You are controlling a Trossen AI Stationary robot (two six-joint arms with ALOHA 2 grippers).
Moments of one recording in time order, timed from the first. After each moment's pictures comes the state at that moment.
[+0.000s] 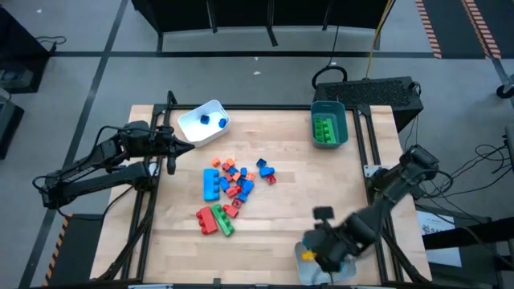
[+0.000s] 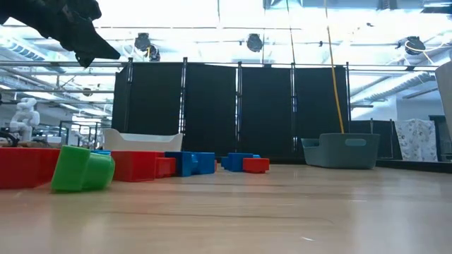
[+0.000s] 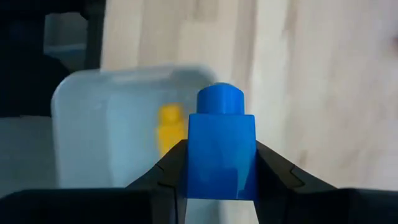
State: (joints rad) left arm 0.48 0.41 0.55 -0.55 0.23 -0.02; right arm 0.78 1.67 1.43 -1.04 0.19 0.75
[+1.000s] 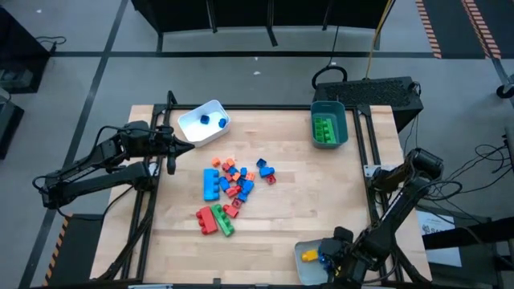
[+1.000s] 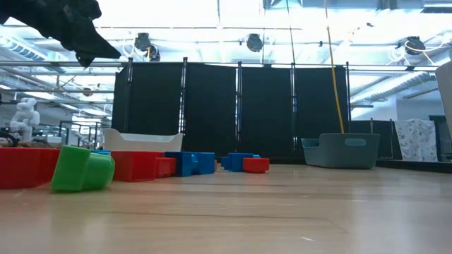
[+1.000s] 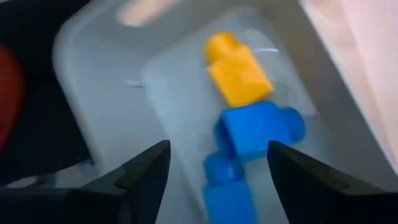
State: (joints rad) left arm 0.48 0.41 0.55 -0.54 0.23 -0.02; right arm 0.95 1.67 1.15 -0.66 0.17 1.30
